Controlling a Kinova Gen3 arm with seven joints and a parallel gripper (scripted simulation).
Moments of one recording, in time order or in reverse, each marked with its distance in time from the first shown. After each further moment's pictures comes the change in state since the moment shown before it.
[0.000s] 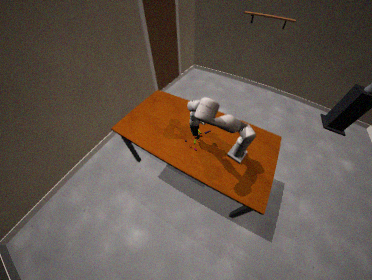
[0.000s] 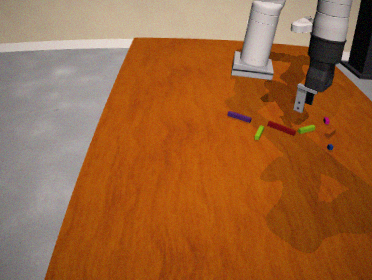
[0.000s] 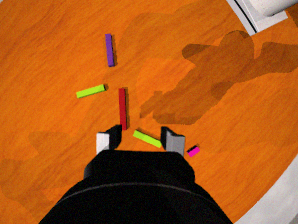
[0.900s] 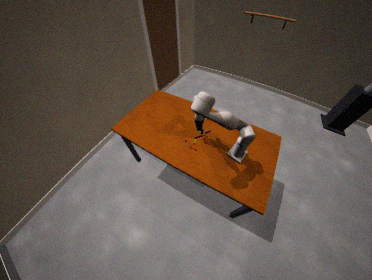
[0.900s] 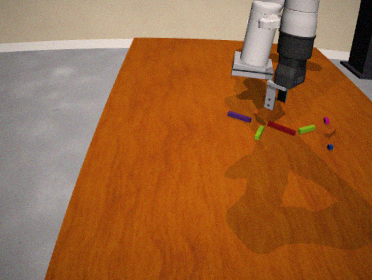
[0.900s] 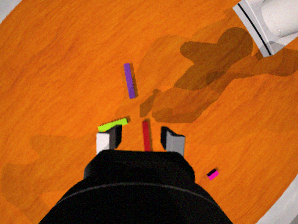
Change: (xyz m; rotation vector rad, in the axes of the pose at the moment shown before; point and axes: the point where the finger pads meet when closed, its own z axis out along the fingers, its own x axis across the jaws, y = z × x) arm -0.042 -0.054 0.000 -0.003 0.003 0.041
